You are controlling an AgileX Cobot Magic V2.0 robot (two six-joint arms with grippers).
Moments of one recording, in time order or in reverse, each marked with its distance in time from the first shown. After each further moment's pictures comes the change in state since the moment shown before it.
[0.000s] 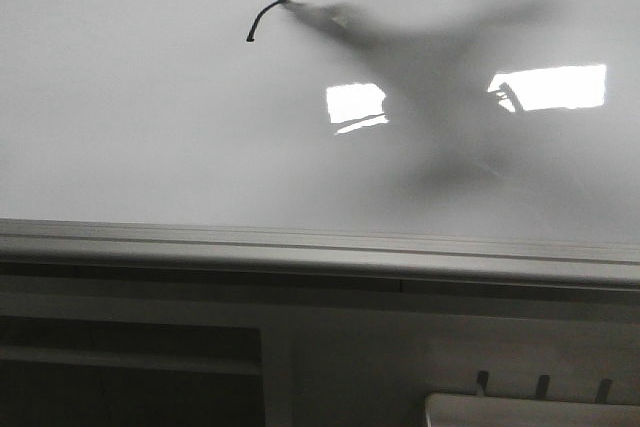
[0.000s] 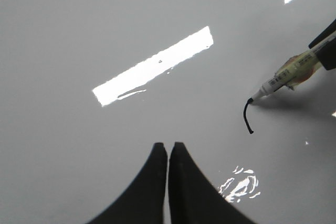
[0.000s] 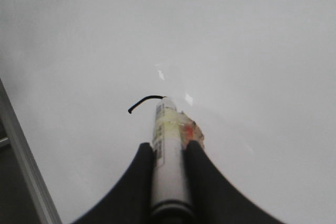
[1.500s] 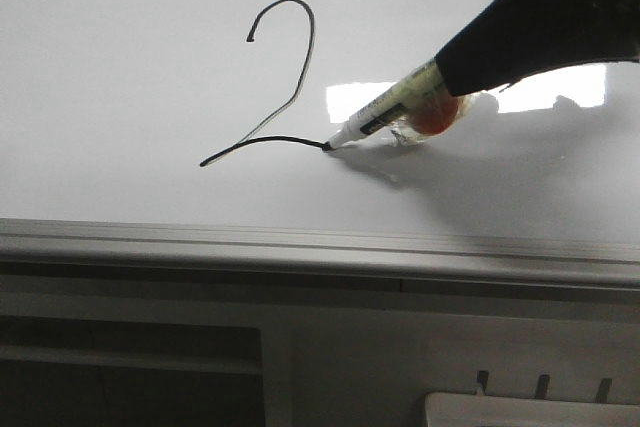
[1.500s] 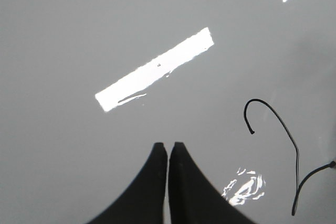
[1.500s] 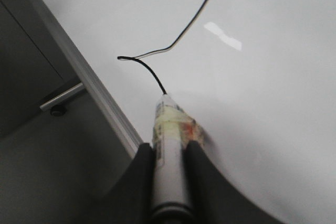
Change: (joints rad) left arm 0.000 0.000 0.000 0.045 -0.019 0.000; right arm -0.086 -0.111 0.188 0.023 0.227 0.084
